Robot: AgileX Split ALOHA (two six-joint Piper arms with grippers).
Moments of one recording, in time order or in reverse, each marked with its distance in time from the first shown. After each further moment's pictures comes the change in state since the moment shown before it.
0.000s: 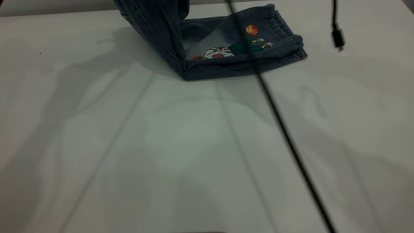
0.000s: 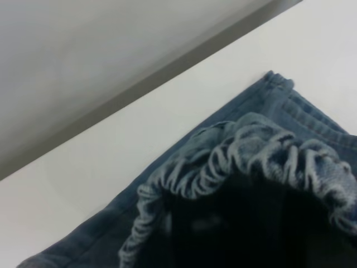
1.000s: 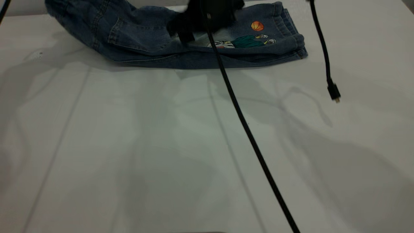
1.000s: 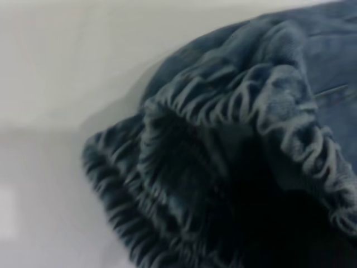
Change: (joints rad) left arm 0.273 0.158 0.083 0.009 0.008 -0.055; right arm 0.032 0.240 0.007 -0.185 -0.300 0.215
